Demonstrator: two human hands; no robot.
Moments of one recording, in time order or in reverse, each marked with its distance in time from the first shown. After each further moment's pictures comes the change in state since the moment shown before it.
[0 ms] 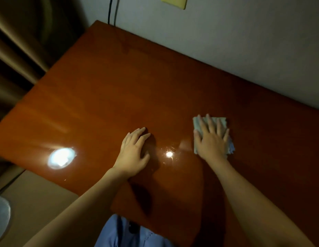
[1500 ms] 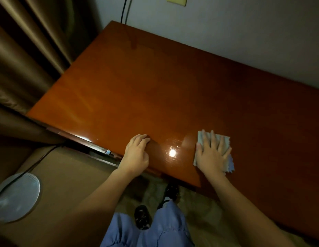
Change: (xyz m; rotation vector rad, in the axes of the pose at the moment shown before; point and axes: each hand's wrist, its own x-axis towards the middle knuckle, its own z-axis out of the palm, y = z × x) left_hand -0.144 -0.002 -0.009 -0.063 -0.051 -0.089; right_hand -0.181 -0.026 0.047 0.124 0.016 0.158
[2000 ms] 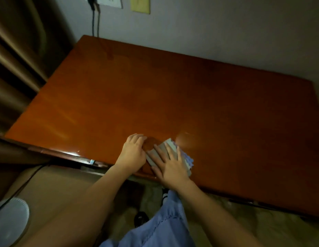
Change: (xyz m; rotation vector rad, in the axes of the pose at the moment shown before) left_hand 0.016 0.050 0.005 0.129 -0.081 0.117; right_hand -0.050 -0.024 0.019 -0.142 -0.169 -0.523
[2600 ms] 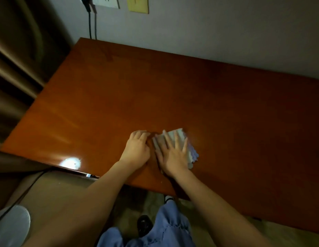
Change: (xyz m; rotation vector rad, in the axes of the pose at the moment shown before) left_hand 0.054 0.015 -0.010 0.016 -0.001 -0.022; right_hand 0.064 0.025 -0.033 0.116 0.099 0.137
